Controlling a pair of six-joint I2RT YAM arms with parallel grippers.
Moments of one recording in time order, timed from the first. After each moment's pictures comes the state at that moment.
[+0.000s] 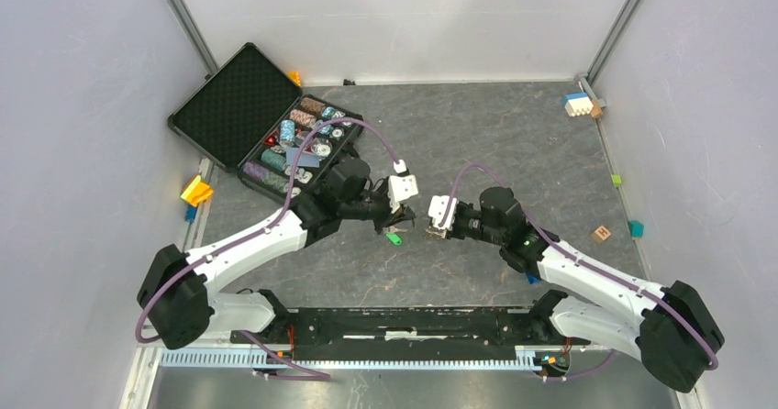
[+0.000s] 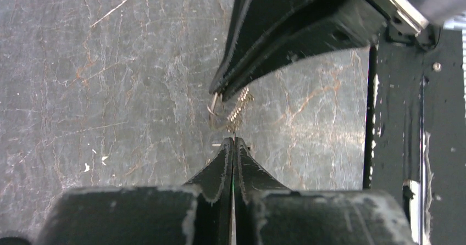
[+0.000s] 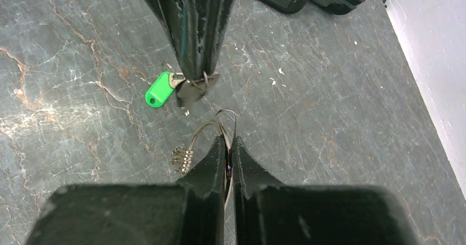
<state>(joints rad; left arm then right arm) -0.80 1.25 0.85 -0.11 0.50 0.34 0.72 1.02 0.49 0.15 -0.34 -0.60</state>
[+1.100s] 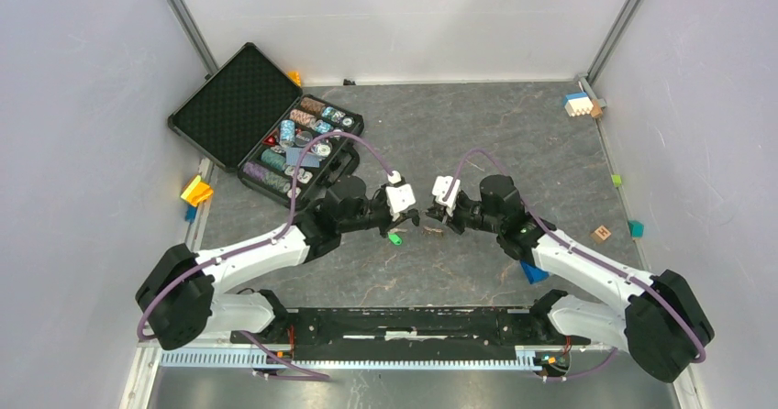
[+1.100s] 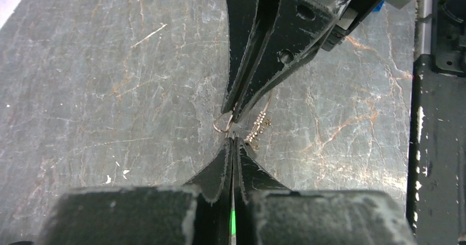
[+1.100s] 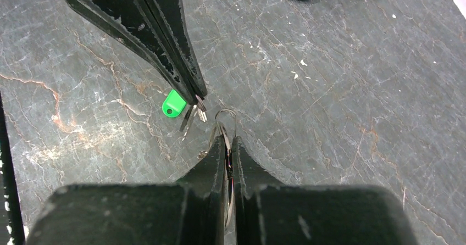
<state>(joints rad) -0.83 1.24 0.67 0.24 0.38 0.30 0.64 1.10 0.54 0.15 -0.45 -0.43</state>
